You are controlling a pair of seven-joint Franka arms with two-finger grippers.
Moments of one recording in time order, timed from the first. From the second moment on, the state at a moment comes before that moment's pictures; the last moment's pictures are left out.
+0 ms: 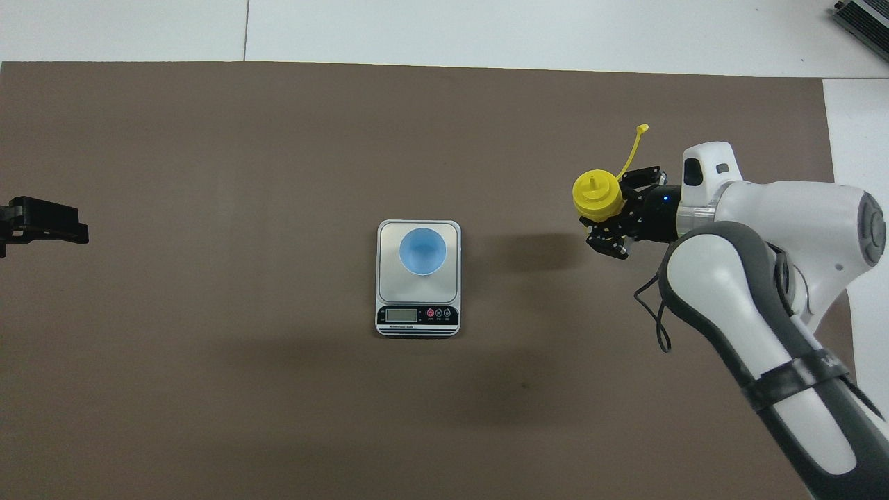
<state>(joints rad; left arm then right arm) 0.01 -0.09 -0.02 -1.67 -0.03 1.60 -0.11 0.13 0.10 0.02 -2.07 0.66 2.42 -1.33</state>
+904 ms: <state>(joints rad) 0.01 -0.09 -0.02 -1.67 -0.03 1.60 -0.11 0.36 0.12 0.03 -2.03 -0.16 2.46 -0.70</state>
